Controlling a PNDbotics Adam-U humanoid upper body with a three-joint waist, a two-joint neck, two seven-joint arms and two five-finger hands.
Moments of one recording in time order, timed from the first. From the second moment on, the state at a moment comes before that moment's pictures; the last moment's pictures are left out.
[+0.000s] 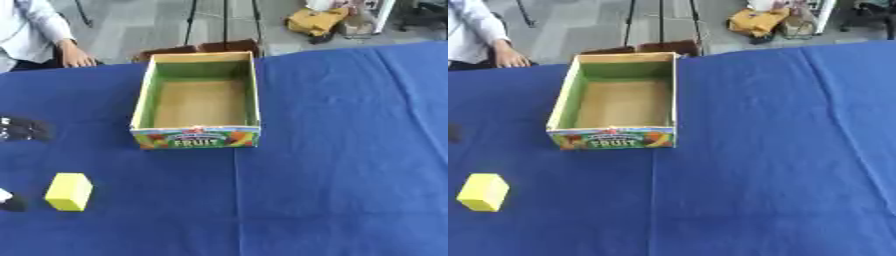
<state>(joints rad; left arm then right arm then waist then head) -0.52 1.09 -0.24 -1.64 -0.53 -0.24 -0.87 -0.35 -0.47 -0.30 -1.98 0.49 -0.67 -0.29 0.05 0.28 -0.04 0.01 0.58</state>
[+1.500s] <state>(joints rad) -0.57 0.97 -0.38 -1.48 -0.55 -0.15 -0.77 -0.35 -0.47 -0.30 -1.98 0.47 -0.67 -0.28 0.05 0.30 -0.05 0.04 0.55</state>
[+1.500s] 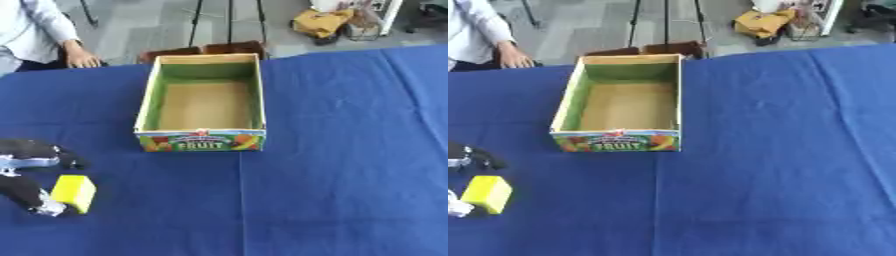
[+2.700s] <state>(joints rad) -0.58 0.95 -0.38 -1.45 -0.68 -0.16 -0.71 -0.35 -0.47 -0.30 -1.98 0.46 -0.67 -0.27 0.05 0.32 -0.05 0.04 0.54</state>
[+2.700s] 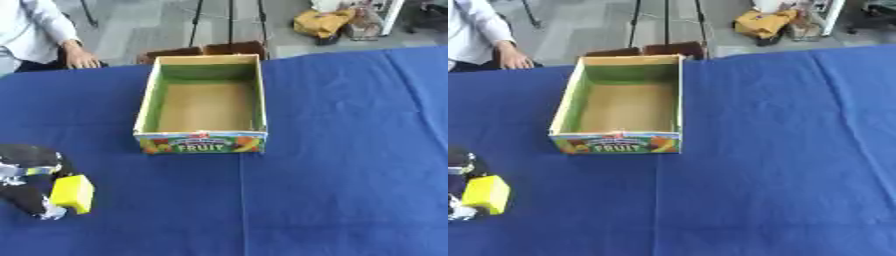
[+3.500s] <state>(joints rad) -0.58 0.94 -0.35 -1.48 -0.71 -0.10 -0.50 -0.34 -0.47 -0.31 -1.98 0.46 -0.67 -0.28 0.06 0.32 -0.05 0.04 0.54</state>
